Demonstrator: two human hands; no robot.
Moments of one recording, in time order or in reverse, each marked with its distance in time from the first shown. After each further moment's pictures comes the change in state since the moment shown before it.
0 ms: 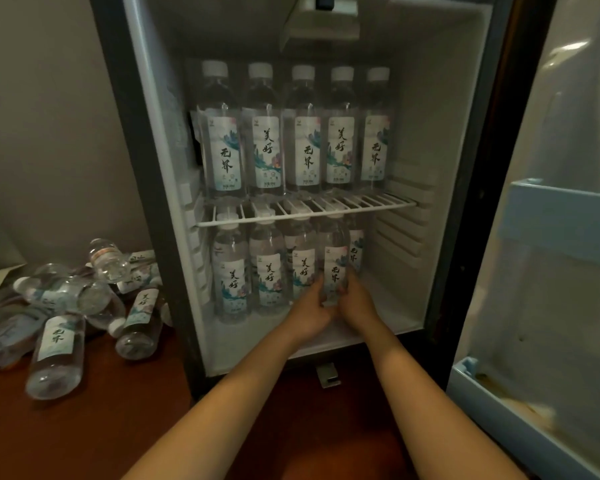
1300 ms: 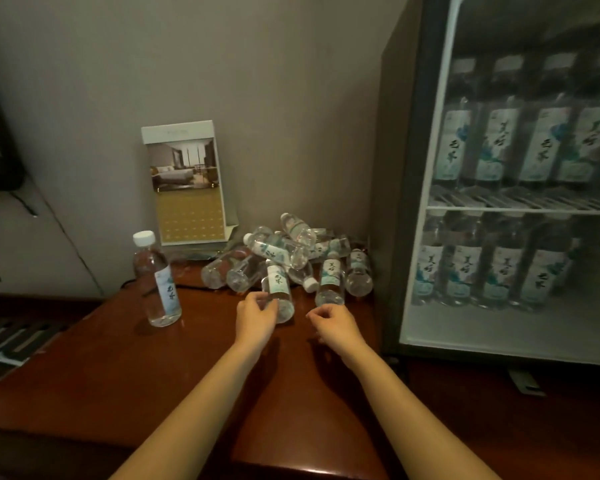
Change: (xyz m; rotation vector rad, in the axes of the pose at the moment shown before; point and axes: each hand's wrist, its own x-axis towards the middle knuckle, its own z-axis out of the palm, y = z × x) left_hand -0.199 -0.132 -0.244 0.032 0.960 -0.382; right_hand -0.144 -0.138 0.239 0.071 -0.514 0.006
